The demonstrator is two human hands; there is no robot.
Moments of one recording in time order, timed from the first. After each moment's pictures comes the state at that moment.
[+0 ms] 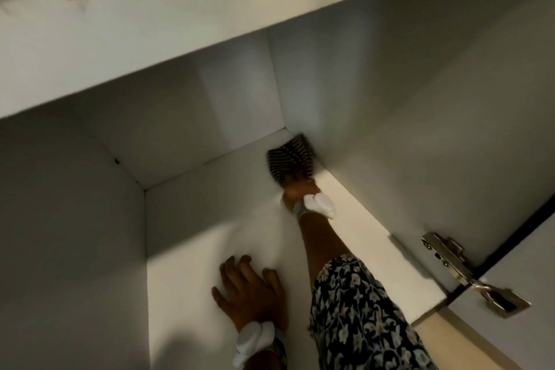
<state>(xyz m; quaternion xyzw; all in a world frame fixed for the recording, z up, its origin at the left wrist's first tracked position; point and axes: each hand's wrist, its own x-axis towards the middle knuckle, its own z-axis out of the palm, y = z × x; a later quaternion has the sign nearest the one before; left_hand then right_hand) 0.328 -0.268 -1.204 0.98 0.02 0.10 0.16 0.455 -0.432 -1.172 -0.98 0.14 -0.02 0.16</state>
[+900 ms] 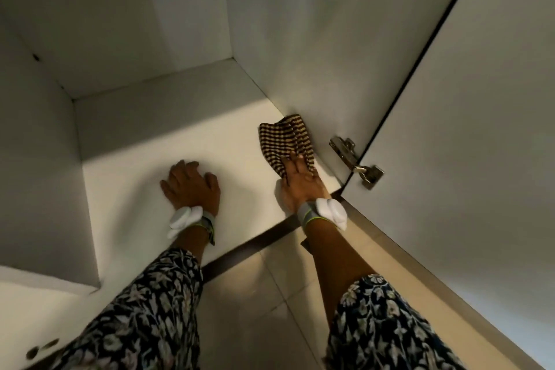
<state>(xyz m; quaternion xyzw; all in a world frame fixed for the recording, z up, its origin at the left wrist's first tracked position) 0.313 -0.253 -1.208 0.96 -0.05 0.09 0.26 0.220 -0.432 -1.169 -0.95 0.25 0.04 0.20</state>
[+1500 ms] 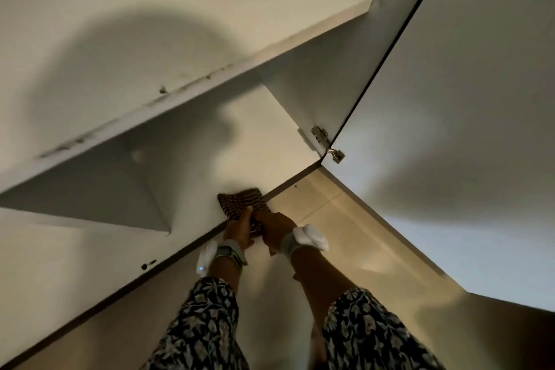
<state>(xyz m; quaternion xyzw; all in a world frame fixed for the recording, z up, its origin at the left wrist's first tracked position) 0.159 -0.217 -1.062 0.69 0.27 -0.45 0.49 0.106 -0.311 -1.010 -0.85 0.21 0.30 0.38</state>
